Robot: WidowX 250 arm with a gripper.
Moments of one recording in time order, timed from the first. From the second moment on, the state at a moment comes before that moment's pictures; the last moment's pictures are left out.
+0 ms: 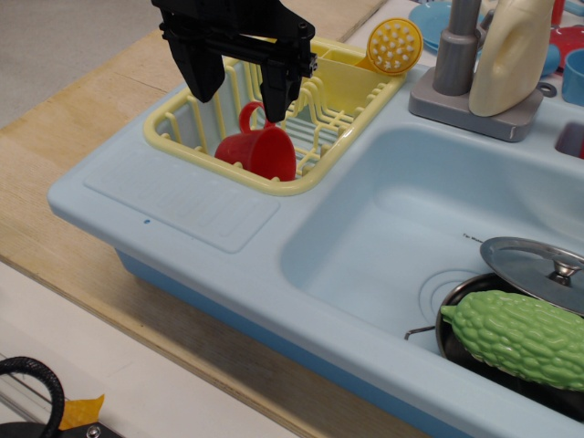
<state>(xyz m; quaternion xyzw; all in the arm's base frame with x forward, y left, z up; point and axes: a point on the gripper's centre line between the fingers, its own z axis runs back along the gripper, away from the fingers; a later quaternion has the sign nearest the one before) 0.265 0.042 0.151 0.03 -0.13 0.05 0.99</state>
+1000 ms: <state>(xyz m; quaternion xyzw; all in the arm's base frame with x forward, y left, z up) 0.257 0.037 0.133 0.13 -0.09 0.10 0.98</state>
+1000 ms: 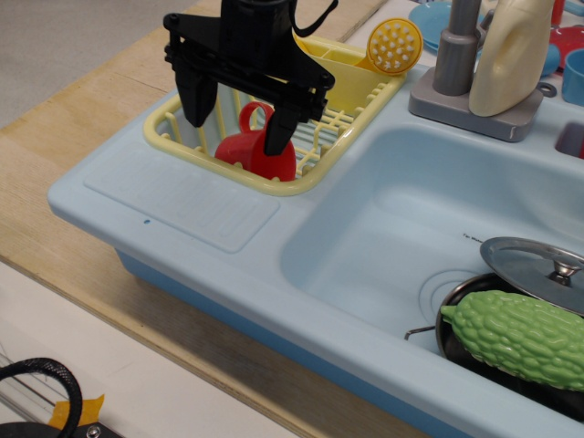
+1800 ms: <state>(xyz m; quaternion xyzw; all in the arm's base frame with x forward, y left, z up) 0.270 0.046 0.104 0.13 -0.05 0.09 0.99</state>
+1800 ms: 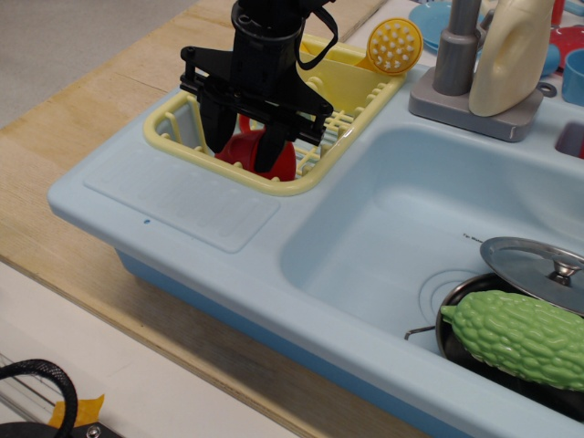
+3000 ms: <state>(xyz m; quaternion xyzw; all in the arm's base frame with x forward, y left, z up) 0.291 0.067 0.098 0.09 -0.01 0.12 0.99</state>
